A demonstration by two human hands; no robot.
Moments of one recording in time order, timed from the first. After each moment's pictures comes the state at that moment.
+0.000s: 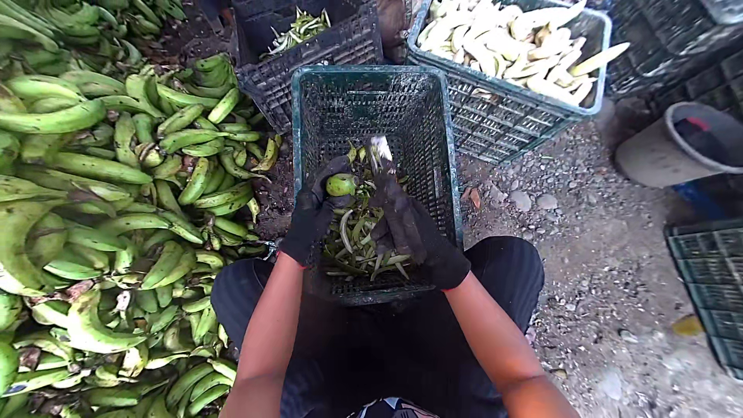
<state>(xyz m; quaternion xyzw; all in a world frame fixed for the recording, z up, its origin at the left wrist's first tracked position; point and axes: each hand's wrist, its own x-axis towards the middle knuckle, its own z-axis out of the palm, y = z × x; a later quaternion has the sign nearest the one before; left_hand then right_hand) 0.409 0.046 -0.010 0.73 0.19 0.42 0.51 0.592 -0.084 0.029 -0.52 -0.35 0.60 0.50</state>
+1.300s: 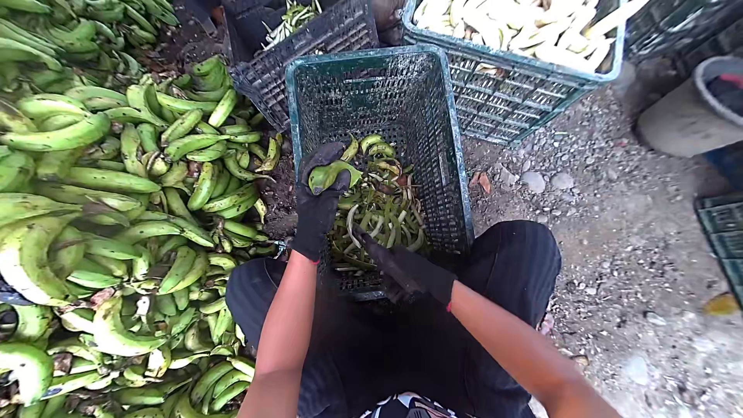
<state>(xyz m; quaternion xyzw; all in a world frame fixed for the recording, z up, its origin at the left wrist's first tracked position) 0.427 0.038 0.005 0.66 0.23 0.54 0.48 0.565 -0.117 -0.024 -0.62 -0.32 0.69 0.19</state>
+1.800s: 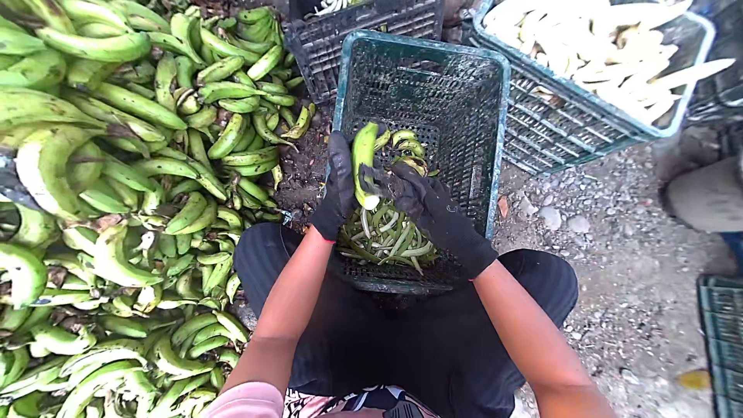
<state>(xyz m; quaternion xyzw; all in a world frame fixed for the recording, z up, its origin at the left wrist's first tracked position) 0.422 0.043 0.001 0.54 0.26 0.51 0.62 0.606 -0.057 0.011 -0.64 -0.67 0.29 0.23</state>
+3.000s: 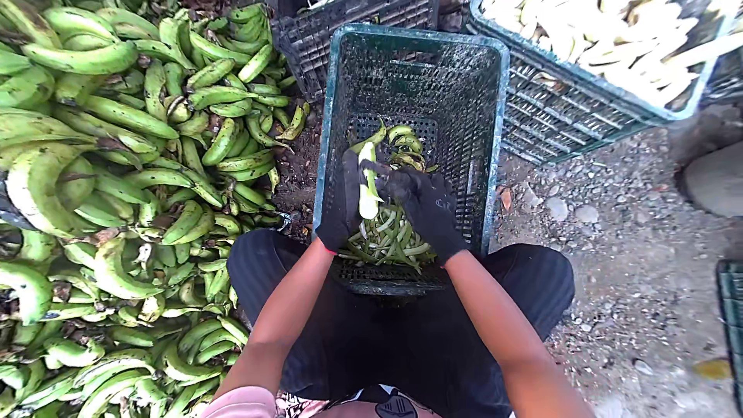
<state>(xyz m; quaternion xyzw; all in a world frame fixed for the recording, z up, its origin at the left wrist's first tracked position) 0.437 0.030 -0.027 0.50 0.37 0.40 0.67 0.602 -0.040 -0.024 -0.76 -0.56 0.22 0.23</state>
